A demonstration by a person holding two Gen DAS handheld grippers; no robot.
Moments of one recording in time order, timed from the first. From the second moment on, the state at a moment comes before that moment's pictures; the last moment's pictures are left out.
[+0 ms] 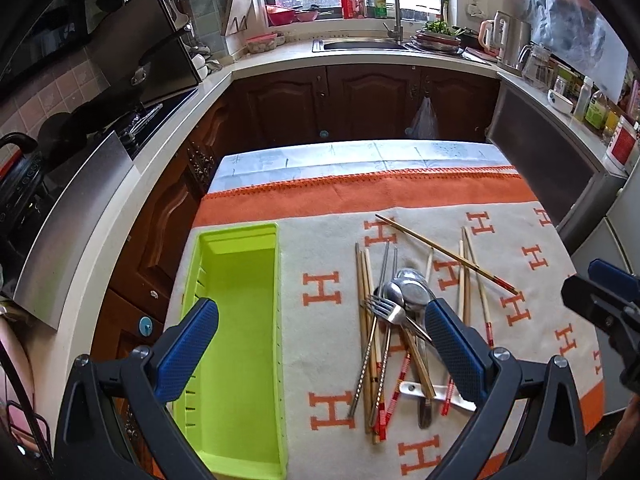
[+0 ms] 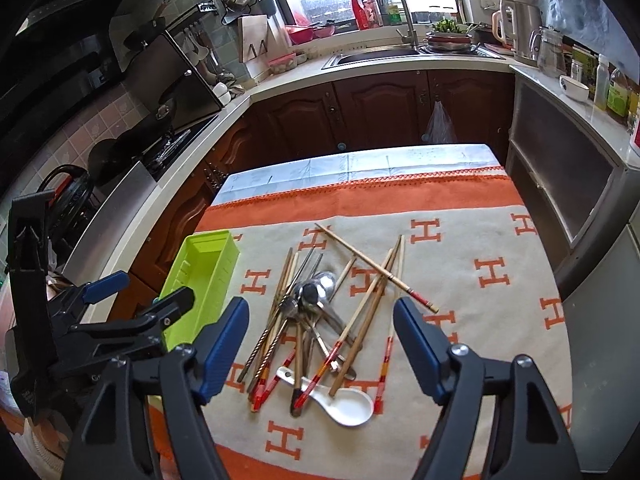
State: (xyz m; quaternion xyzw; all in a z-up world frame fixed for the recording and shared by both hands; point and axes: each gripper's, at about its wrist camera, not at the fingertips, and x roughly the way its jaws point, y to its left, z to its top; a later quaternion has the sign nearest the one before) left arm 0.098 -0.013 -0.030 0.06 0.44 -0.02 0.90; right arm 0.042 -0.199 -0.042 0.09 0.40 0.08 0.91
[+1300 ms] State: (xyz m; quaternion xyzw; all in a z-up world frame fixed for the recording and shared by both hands) left arm 0.148 -0.014 -0.162 0.06 0.59 -0.15 0.79; right arm 0.180 -0.193 -0.161 0.00 0.49 0.14 0.86
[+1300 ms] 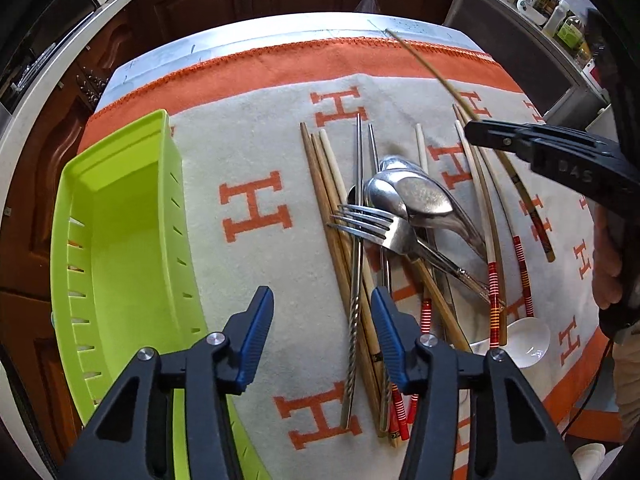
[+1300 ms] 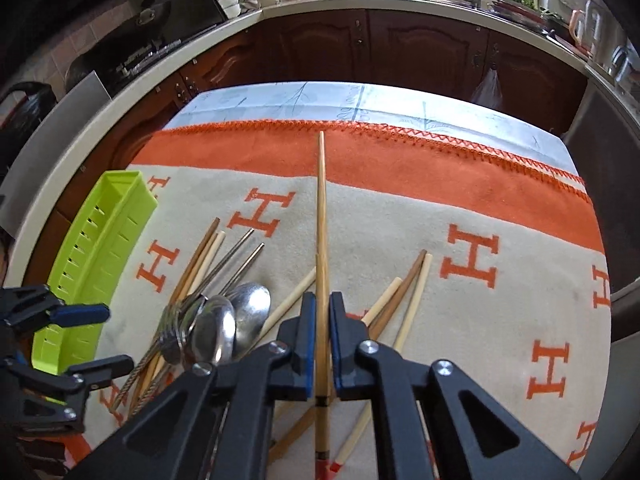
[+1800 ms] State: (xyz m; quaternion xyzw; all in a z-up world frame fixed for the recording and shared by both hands) left arm 0.158 -0.002 -0.180 0.04 0.60 -0.14 0.79; right arm 0.128 -0.214 -0.133 0.09 0.46 0.15 0.87
